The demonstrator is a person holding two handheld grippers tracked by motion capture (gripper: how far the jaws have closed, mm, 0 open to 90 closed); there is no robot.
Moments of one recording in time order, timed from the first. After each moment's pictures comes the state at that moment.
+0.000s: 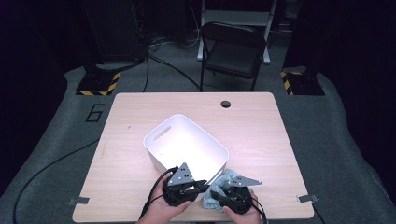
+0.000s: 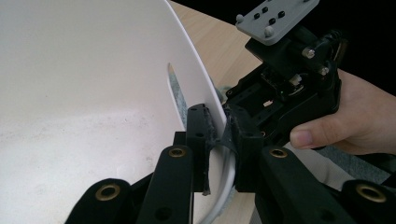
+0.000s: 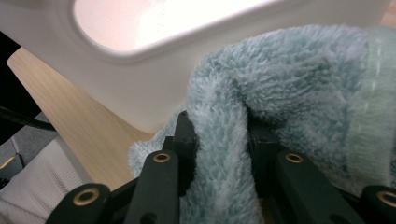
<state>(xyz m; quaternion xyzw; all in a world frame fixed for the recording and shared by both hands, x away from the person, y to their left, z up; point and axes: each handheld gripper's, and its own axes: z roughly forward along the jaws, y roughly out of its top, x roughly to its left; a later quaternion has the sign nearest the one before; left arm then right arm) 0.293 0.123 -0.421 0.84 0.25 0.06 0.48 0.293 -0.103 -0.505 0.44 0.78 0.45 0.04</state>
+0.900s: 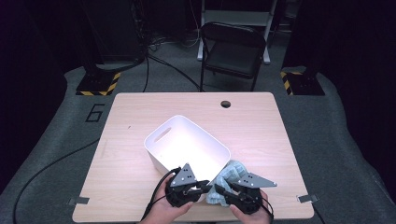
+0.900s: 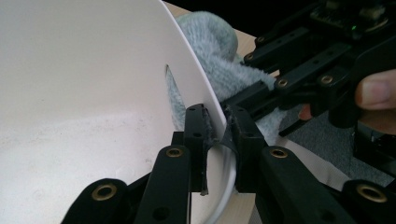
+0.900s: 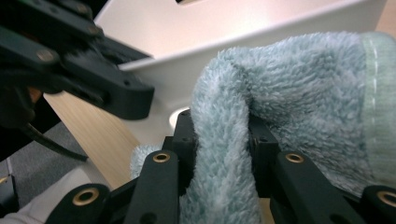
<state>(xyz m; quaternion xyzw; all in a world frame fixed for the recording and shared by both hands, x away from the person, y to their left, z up) 0.292 0.116 -0.421 0.84 0.25 0.06 0.48 0.277 -0.115 -0.455 0.40 0.76 0.51 0.10</state>
